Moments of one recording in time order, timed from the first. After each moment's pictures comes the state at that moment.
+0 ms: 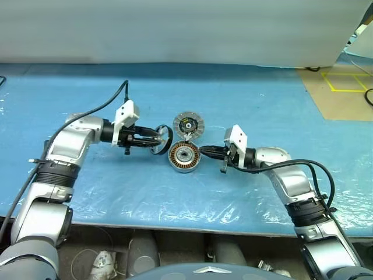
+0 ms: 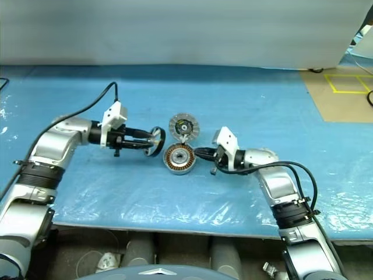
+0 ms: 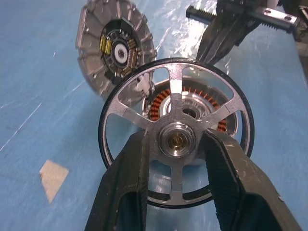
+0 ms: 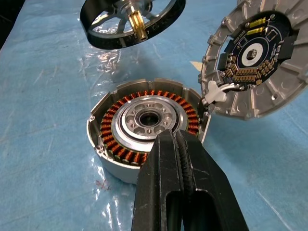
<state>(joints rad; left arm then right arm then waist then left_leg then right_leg) -0.70 0.62 -0.13 0.29 -0.28 0.40 -1.38 -0.36 -0.49 0.17 -0.01 0.24 0.32 1.00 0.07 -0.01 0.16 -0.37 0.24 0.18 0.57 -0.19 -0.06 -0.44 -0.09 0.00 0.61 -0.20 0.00</state>
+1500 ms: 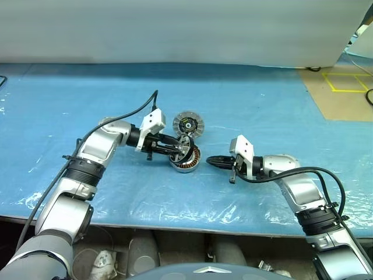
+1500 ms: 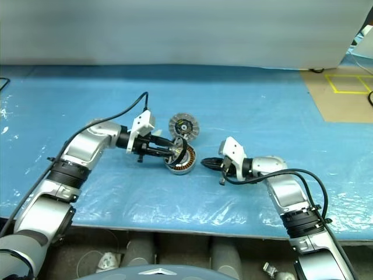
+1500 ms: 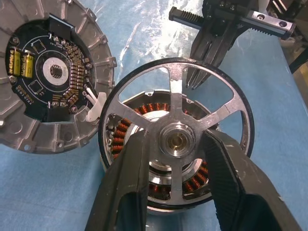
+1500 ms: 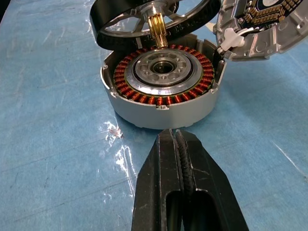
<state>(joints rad) -0.73 0.50 -0.25 0.32 -0.21 0.39 -1.35 -0.30 -0.55 0.17 -0.01 0.21 0.29 1.04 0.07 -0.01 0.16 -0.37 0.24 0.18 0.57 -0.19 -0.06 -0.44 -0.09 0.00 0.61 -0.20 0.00</state>
